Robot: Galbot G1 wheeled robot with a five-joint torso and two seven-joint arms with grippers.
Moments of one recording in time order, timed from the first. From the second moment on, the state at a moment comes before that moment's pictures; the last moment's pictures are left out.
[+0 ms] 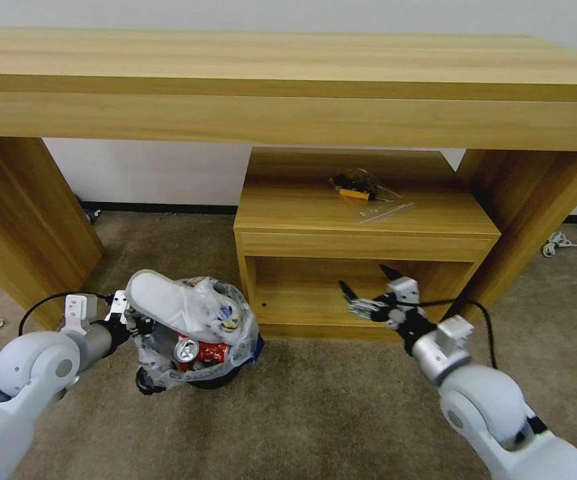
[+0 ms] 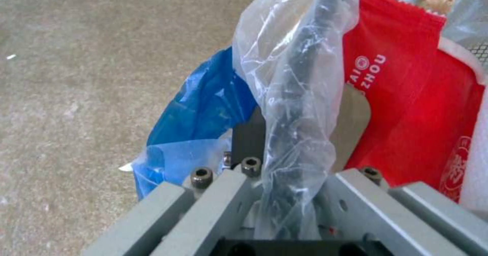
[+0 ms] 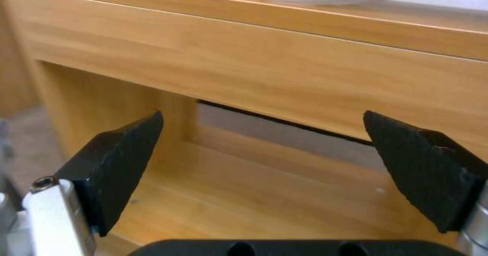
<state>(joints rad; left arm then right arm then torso) 1.27 -0.76 -0.58 -1.89 -0.98 0.74 -0.05 -1.40 1.02 0.43 2.14 0.38 -0.17 0.07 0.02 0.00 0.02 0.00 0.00</state>
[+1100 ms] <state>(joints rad) 1.31 -0.82 -0.66 -1.75 -0.97 0.74 -0.06 -1.58 1.23 0.58 2.22 0.33 -0.12 0.10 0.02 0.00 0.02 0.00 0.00</state>
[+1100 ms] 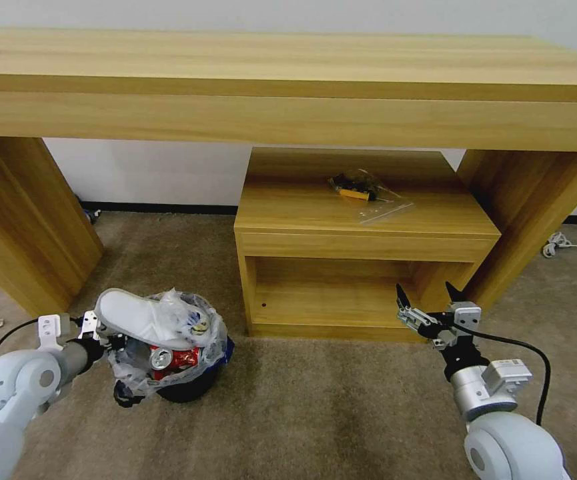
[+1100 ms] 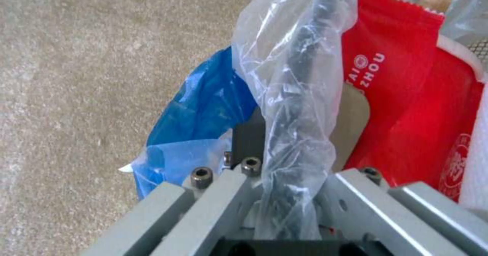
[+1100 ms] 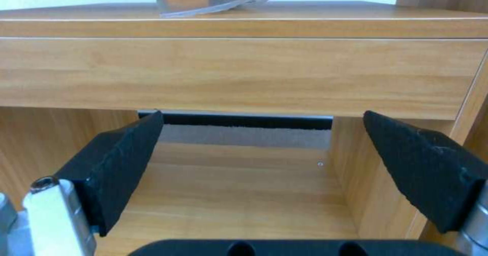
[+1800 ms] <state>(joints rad) 1.32 -0.85 -0.65 -1.72 -1.00 0.73 -0.07 -1.58 1.24 0.58 2.24 0.35 -0.12 0.11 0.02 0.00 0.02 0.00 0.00</state>
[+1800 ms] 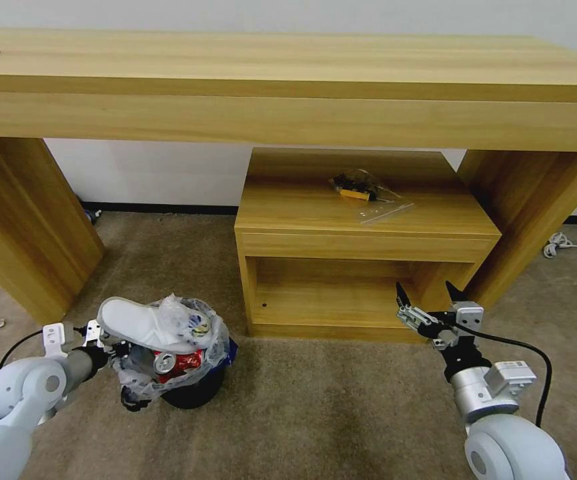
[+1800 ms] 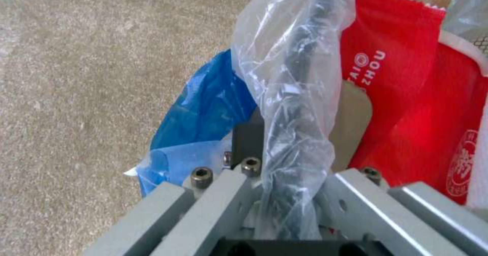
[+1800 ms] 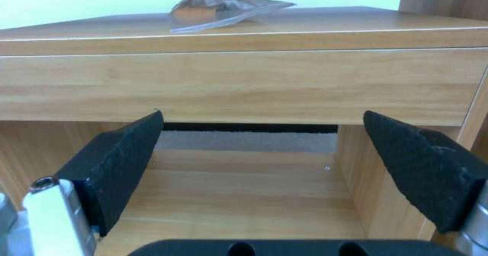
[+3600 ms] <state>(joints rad) 1.47 -0.79 -0.81 -1.86 -0.98 0.74 0.03 -1.56 1.23 0.53 2.23 0.39 -0.14 0.11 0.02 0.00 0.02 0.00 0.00</state>
